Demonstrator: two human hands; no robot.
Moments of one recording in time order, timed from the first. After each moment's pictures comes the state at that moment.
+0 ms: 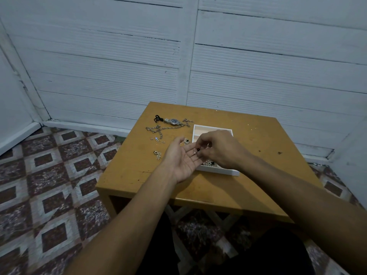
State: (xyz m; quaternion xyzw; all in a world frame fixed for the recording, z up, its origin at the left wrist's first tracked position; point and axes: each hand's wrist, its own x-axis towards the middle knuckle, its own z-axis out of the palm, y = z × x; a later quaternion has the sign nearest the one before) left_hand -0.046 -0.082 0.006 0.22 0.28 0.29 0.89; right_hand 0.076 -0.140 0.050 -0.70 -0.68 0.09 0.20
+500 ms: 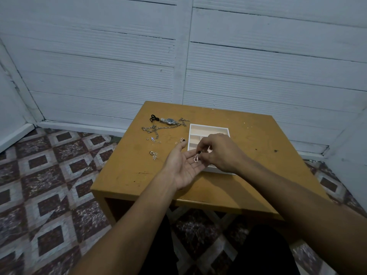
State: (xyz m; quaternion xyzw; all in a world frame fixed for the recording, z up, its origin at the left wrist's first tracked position) left_hand -0.038 -0.092 -0.008 0.21 0.30 0.27 0.89; right_hand 0.088 -0.144 0.035 -0.72 -0.67 0.06 0.19
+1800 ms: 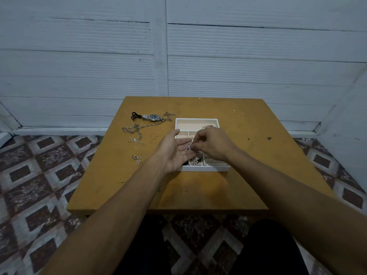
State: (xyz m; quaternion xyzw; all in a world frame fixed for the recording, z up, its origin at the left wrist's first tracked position) left_hand 0.010 -0.038 -0.014 0.33 0.38 0.21 0.84; right_hand 0.142 -0.102 -0.007 -0.78 -0.56 0.13 0.26
